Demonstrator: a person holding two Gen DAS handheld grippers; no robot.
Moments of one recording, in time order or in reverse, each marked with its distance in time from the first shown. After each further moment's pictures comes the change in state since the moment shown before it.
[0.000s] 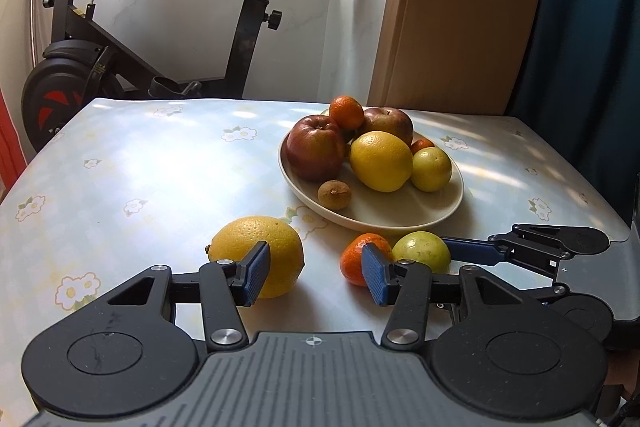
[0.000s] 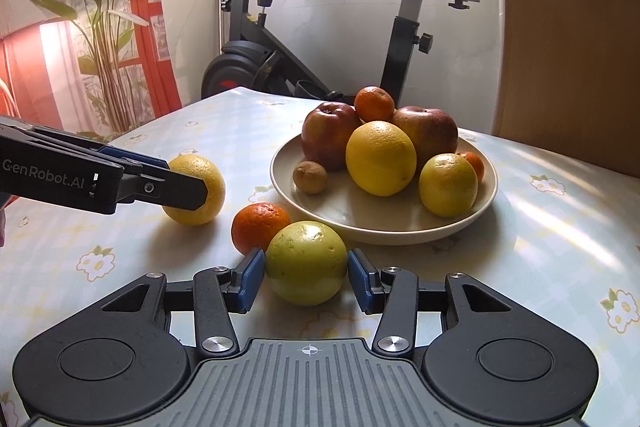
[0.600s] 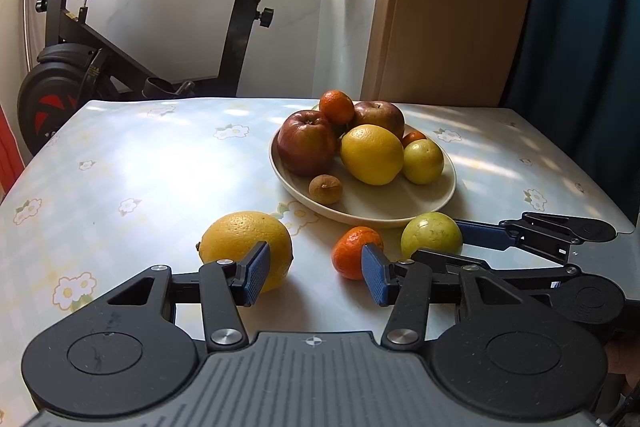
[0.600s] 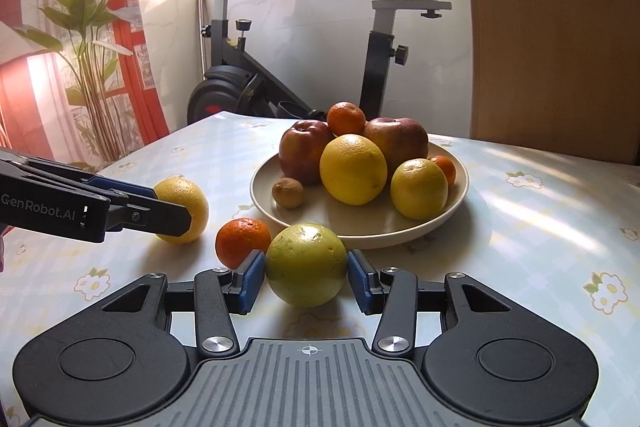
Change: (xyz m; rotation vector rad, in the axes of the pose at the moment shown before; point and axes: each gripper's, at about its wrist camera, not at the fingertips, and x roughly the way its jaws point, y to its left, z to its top) left arm -0.001 -0.004 -0.002 0.028 0.011 -0.008; right arm -0.013 -0.014 -0.005 0.072 -0.071 -0.025
